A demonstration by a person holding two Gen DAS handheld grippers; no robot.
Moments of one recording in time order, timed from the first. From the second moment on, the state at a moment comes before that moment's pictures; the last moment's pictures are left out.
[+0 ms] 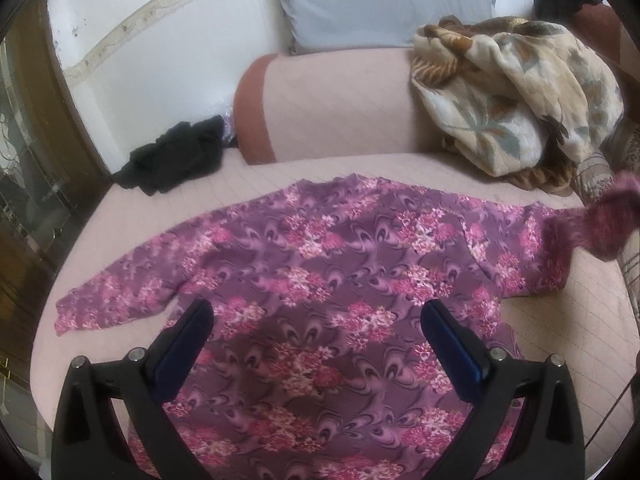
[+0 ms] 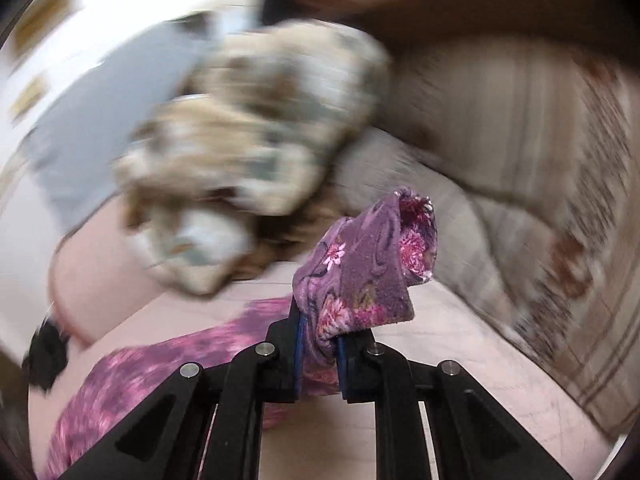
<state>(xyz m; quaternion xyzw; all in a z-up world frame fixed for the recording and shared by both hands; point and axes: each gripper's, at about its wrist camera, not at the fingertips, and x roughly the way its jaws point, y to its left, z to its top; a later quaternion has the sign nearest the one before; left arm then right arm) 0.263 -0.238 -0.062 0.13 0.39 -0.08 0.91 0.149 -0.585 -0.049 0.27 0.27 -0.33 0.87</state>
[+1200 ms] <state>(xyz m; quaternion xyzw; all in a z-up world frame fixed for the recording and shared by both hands) 0.331 -0.123 -0.130 -0.02 0.51 -0.12 0.85 0.245 -0.391 -0.128 0.30 0.45 0.08 0.84</state>
